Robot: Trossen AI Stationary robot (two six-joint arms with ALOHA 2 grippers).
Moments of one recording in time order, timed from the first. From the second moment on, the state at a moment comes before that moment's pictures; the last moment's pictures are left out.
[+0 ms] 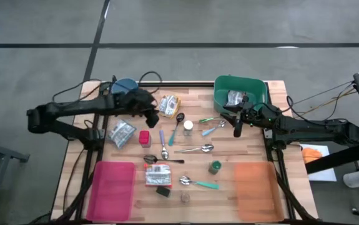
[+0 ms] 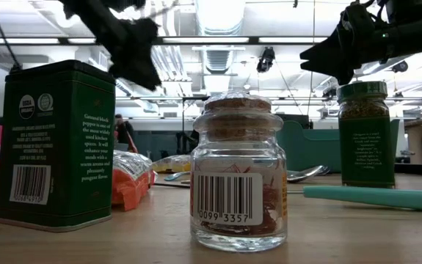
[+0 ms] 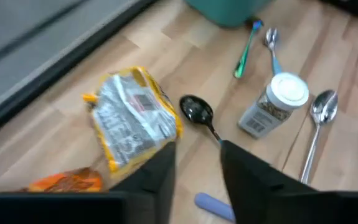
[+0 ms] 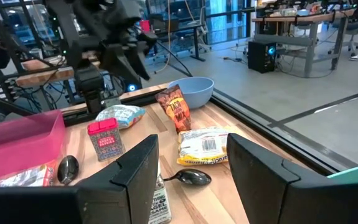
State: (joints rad) left arm 0.31 1.25 0.95 -0.51 -0.13 -0.29; right arm -0.24 0.66 0.28 0.31 0.11 0.17
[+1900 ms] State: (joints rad) left arm 0.21 1.80 0.91 -0.09 -0.33 0.63; right arm -0.24 0.66 0.28 0.31 0.11 0.17
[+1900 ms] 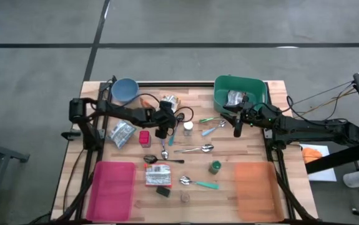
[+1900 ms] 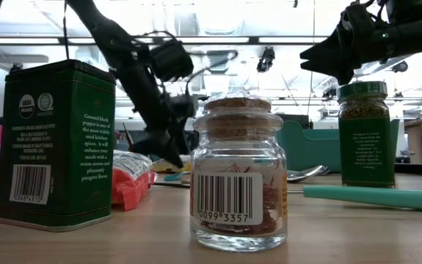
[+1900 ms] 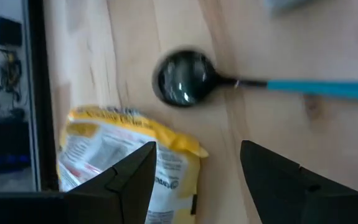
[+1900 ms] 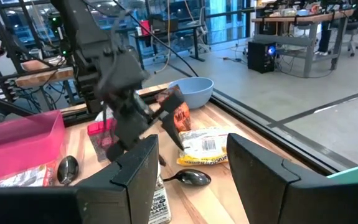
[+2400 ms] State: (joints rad) left arm 0.20 1.89 0.96 -0.09 -0.48 0.68; right arm -0.24 0.66 0.28 0.29 0.11 0.17
